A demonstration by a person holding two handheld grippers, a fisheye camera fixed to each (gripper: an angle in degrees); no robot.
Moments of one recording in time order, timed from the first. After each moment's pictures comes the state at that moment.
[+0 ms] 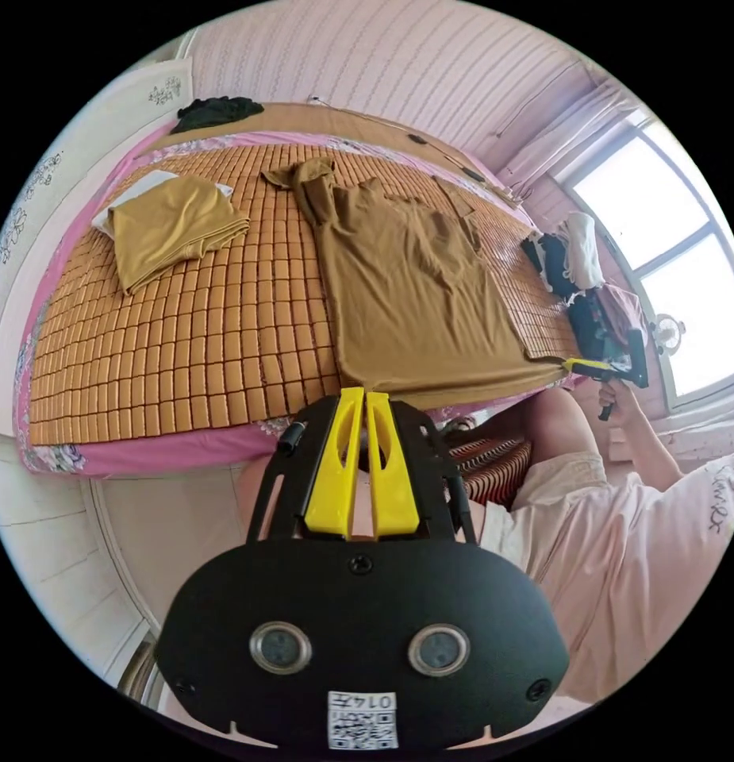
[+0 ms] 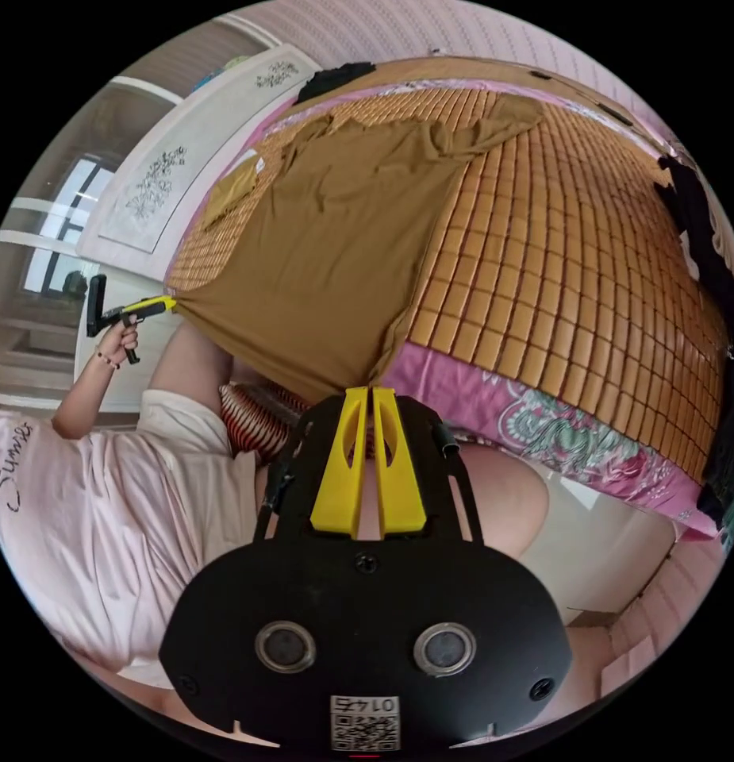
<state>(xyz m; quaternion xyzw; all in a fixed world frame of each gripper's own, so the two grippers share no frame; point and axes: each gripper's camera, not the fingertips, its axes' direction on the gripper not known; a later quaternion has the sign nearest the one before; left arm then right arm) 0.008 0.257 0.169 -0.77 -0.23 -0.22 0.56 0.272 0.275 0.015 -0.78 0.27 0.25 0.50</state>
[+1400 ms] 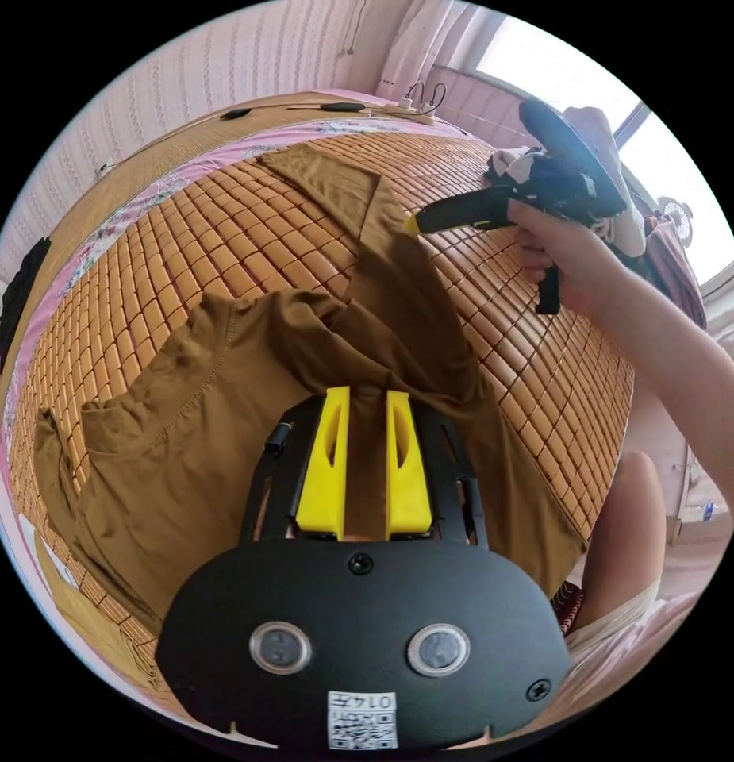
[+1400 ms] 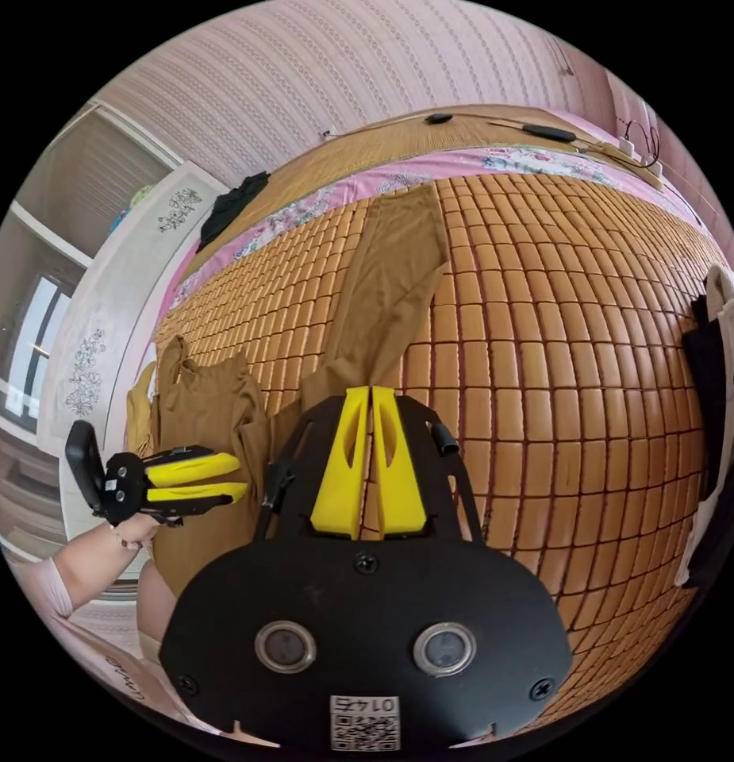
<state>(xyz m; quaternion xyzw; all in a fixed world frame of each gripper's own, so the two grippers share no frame) -0.169 0.787 0.429 -0.83 -0.04 -0.07 0.55 0.657 0.350 0.083 -0.64 0.41 0.23 0.61</state>
